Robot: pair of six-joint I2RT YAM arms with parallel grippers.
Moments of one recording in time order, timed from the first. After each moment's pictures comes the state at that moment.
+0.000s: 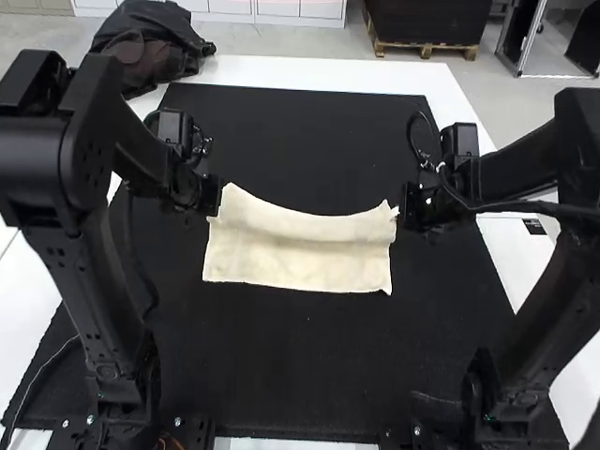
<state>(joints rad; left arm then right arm) 0.01 1.57 0.69 0.10 0.18 0.11 0.06 1.51 0.68 -0.03 -0.39 0.09</state>
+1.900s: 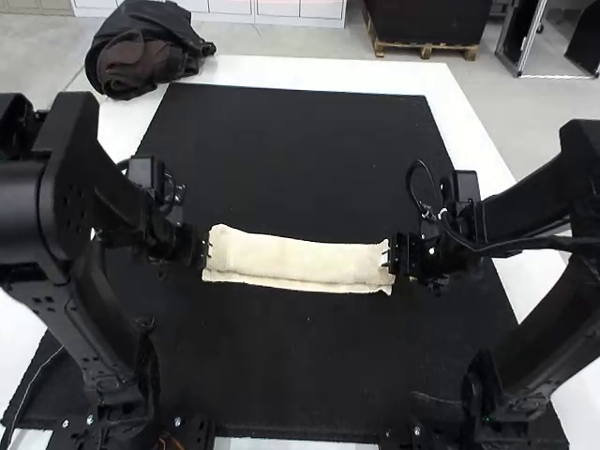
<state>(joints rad) 0.18 1.38 0.41 0.07 0.20 0.17 0.06 1.41 0.45 -0.05 -0.37 0.08</state>
